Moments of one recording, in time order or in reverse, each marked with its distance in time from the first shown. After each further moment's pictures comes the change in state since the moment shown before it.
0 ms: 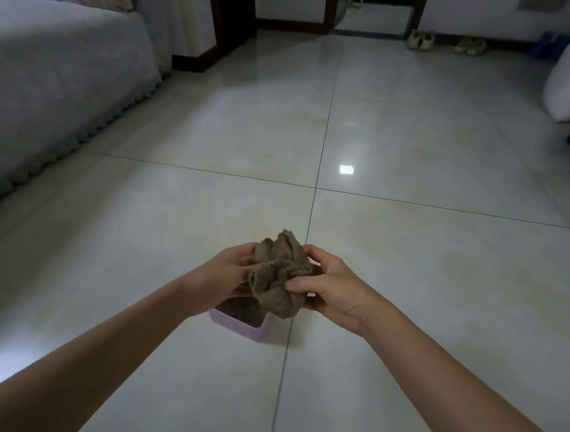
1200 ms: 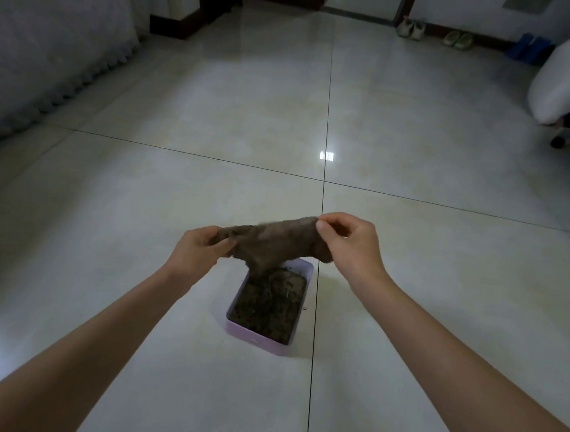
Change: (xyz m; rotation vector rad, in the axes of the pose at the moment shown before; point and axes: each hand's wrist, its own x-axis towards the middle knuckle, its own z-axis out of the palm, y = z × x) left_hand 0.056 -0.047 -0.124 0.159 0.421 0.031; right_hand 0.105 -0.008 0.035 -0.622 0.621 -0.324
